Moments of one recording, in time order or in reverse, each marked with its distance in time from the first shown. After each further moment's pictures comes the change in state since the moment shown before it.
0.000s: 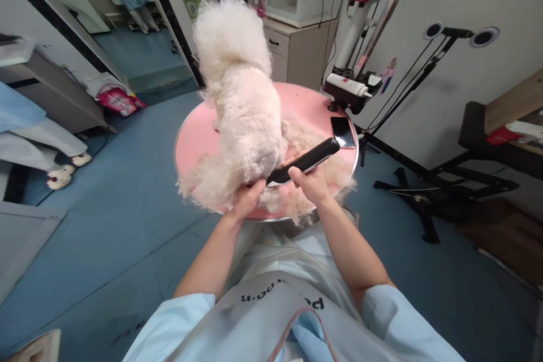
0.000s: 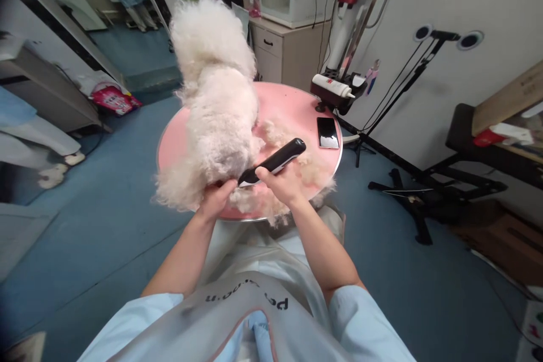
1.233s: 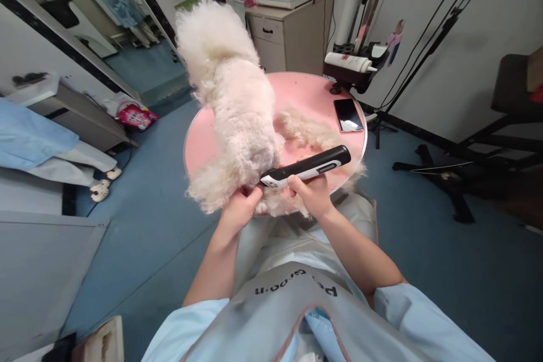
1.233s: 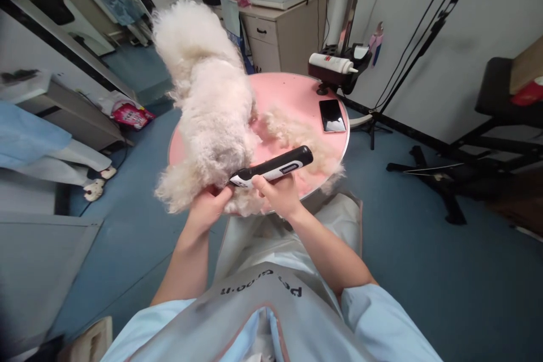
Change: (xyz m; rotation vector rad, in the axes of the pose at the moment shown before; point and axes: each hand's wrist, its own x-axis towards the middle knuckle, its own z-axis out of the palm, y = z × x) left_hand -0.020 0.020 -0.030 0.318 -0.076 0.030; right_hand -0.043 -0.017 0.024 0.082 0.093 0.051
